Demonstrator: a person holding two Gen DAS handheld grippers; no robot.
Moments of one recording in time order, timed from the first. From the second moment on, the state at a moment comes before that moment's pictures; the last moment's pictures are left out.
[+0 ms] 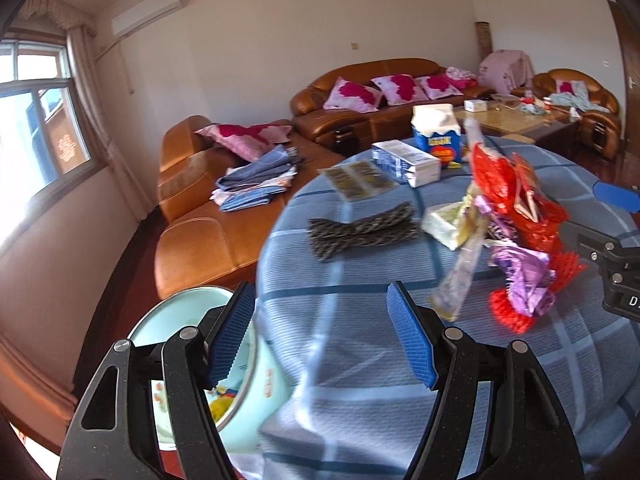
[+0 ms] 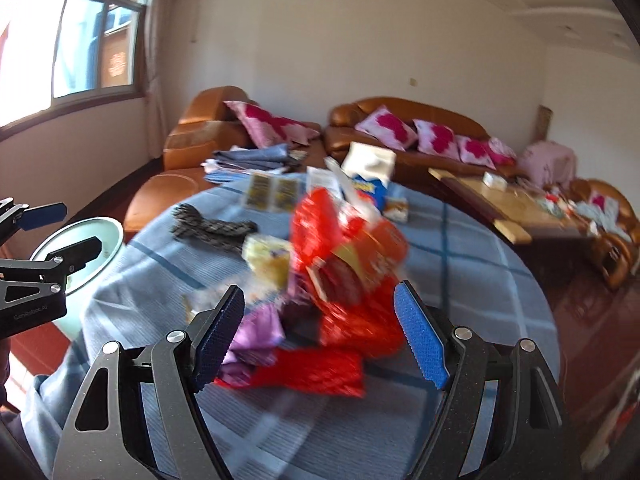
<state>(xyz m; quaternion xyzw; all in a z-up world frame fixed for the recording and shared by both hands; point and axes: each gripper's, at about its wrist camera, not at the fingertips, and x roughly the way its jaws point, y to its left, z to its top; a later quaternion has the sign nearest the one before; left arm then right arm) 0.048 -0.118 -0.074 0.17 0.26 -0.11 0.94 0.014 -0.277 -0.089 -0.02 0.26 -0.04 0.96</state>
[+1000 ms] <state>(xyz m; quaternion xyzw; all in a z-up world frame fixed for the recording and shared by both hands) 0.057 -0.170 -0.100 0.15 0.30 -0.25 0.91 0.006 -0.296 -0.098 0.03 0.25 -0.06 0.97</state>
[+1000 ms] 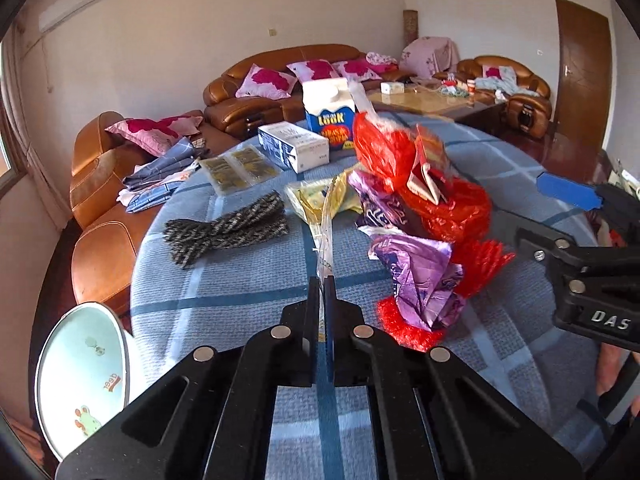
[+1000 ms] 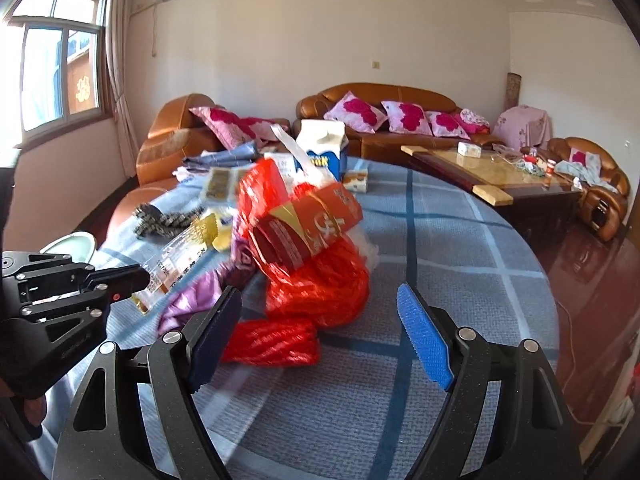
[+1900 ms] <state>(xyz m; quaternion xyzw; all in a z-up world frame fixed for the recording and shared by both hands) 0.036 -0.100 -0.067 0.10 0.26 -0.18 0.94 0.024 -0.221 -0.092 0.01 0.29 0.09 0.95</state>
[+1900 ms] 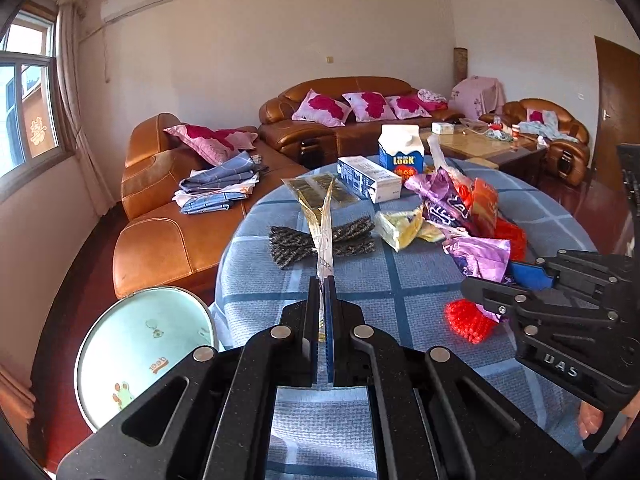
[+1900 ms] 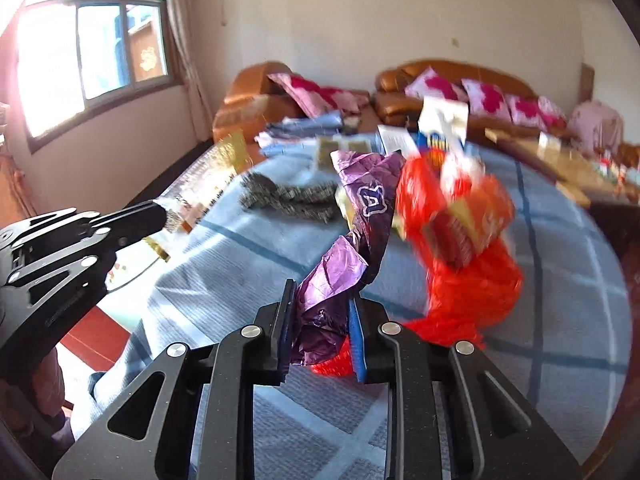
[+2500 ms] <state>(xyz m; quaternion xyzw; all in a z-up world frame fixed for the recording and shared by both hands) 0.039 -0.040 -0.053 0.09 0.25 -0.06 0.96 0.068 -0.180 -0.075 -0.01 0.26 0.16 0.95</state>
